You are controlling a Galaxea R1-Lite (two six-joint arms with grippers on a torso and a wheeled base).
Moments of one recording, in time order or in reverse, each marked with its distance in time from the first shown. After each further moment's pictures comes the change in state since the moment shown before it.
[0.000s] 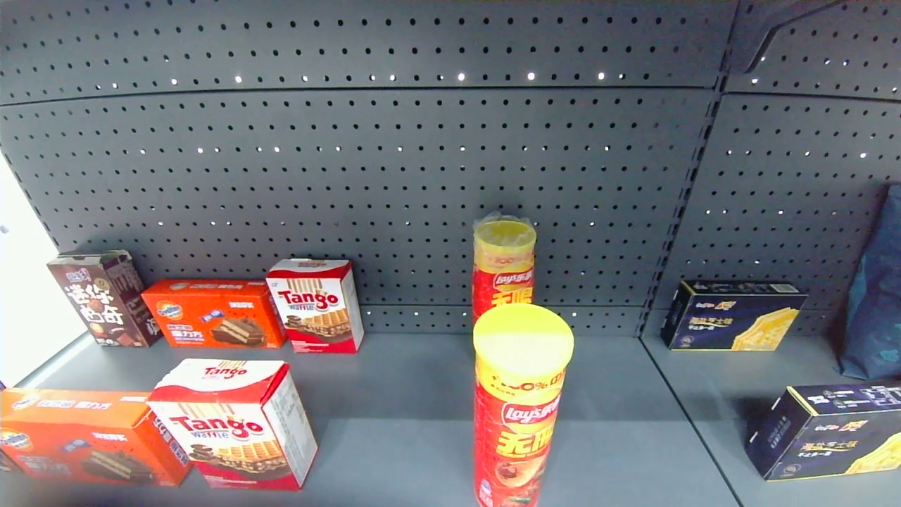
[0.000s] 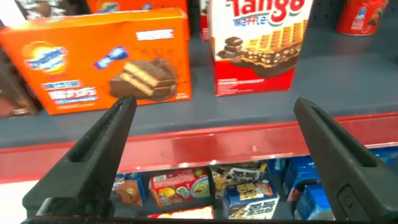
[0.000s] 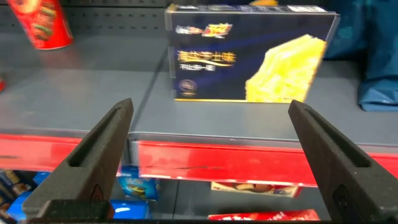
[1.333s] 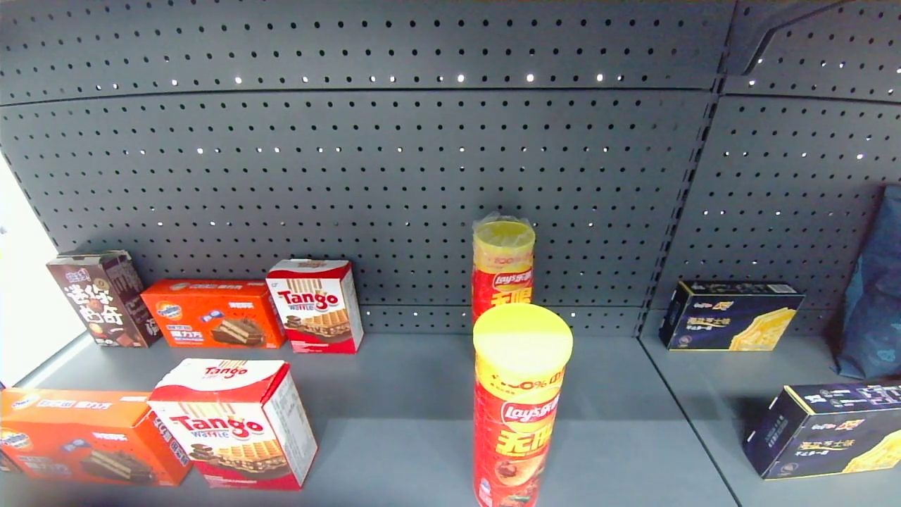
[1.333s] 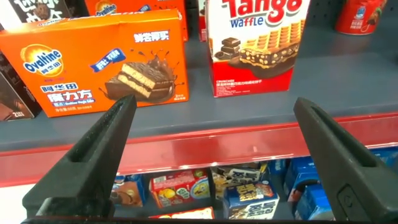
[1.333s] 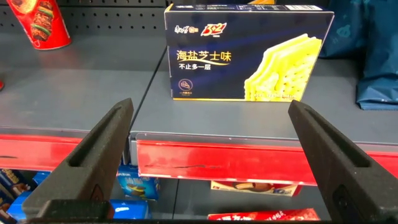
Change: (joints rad) left arm 0.000 -0.001 0.002 0.001 0.000 0.005; right arm 0.000 0.000 0.000 -0.001 -0.001 0.002
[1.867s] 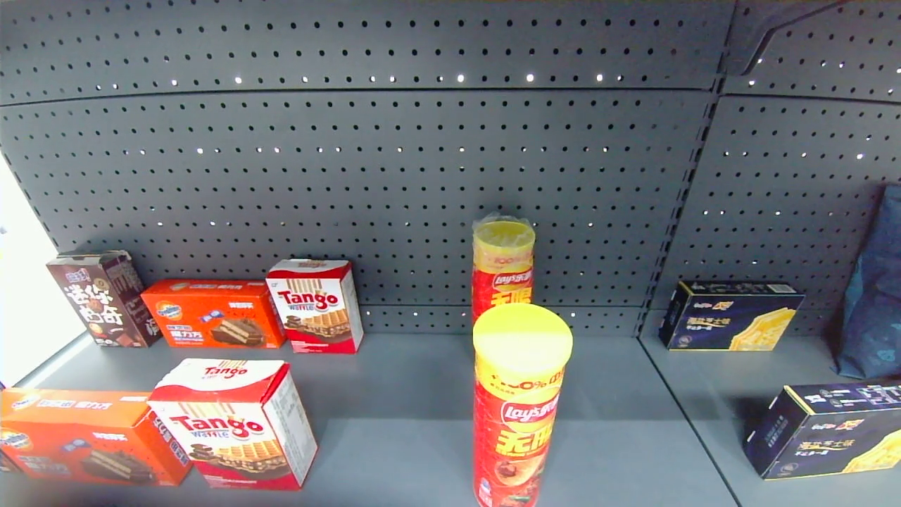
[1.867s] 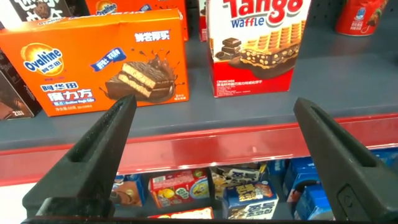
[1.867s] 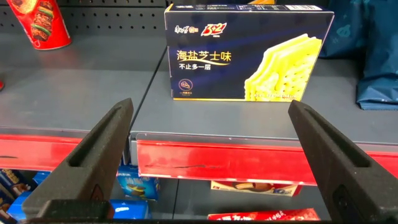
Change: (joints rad) left arm 0.000 0.000 -0.001 0.000 0.001 -0.002; right arm 0.000 0.000 0.000 0.000 -0.001 0.000
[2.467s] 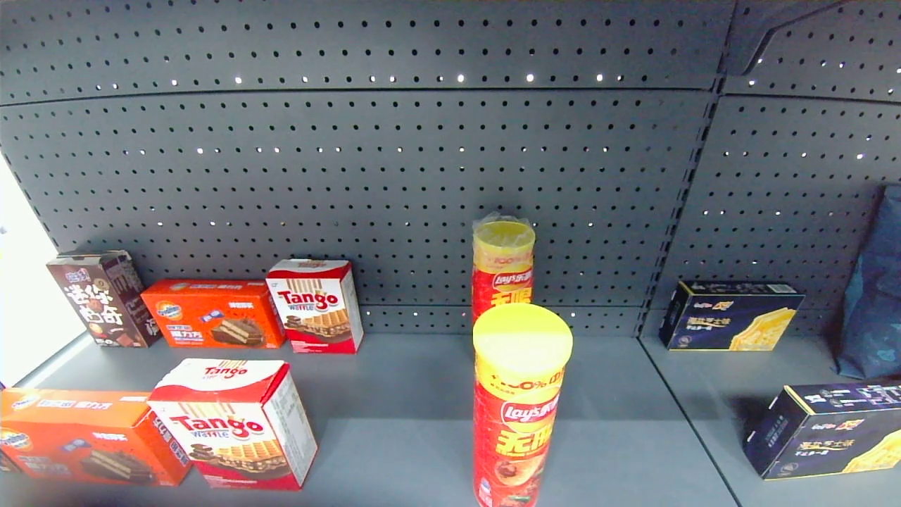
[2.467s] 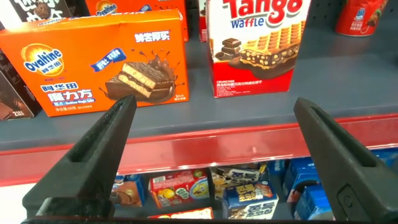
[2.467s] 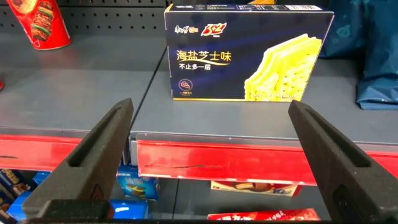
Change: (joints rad) left arm 0.000 0.000 0.000 0.000 0.000 -0.002; right arm 0.000 0.000 0.000 0.000 0.000 0.000
